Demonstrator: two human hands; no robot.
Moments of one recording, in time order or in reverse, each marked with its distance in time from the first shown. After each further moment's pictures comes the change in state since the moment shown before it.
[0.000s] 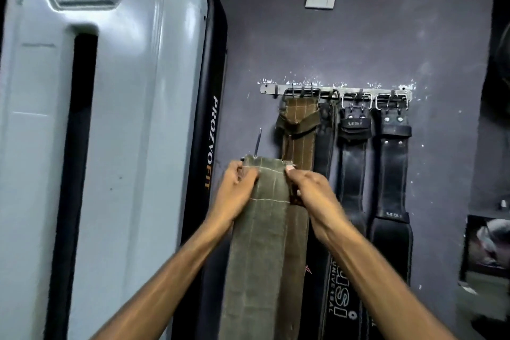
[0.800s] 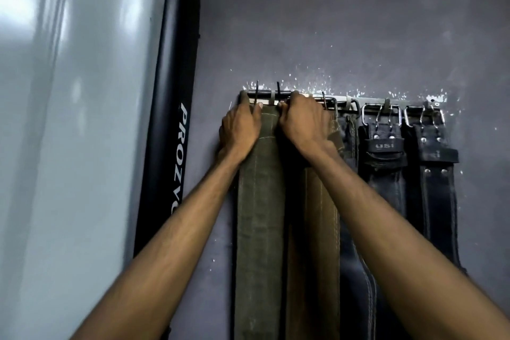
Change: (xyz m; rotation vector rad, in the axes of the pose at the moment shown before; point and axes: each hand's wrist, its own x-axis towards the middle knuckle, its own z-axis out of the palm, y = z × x) left_hand 0.333 -0.006 0.059 0.596 0.211 0.491; right_hand 0.286 -0.055 0.041 -1.286 0.606 -0.592
